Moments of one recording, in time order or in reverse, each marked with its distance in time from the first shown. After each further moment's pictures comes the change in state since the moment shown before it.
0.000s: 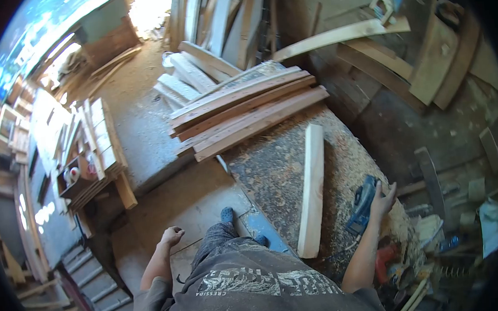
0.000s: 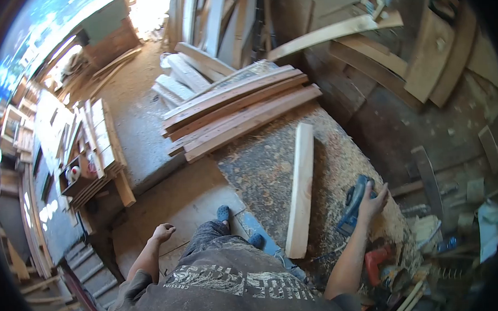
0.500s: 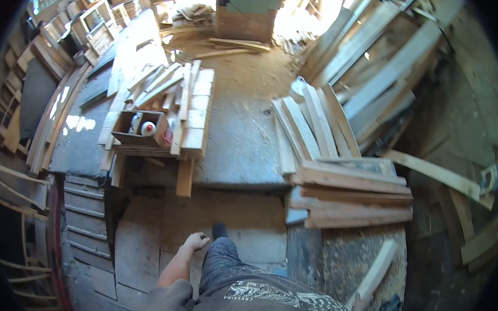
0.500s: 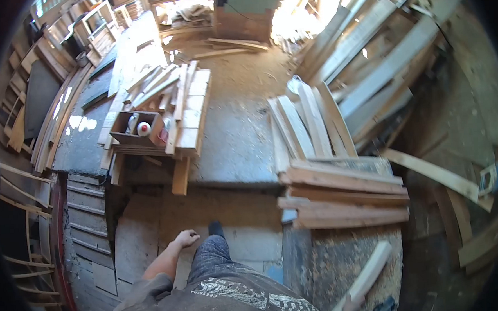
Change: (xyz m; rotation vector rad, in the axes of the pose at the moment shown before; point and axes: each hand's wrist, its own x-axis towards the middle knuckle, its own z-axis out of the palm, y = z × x) left_hand 0.072 -0.197 -0.053 -0.325 0.158 -0.181; right_hand -0.168 -0.083 0.120 -0.075 -0.566 0.008
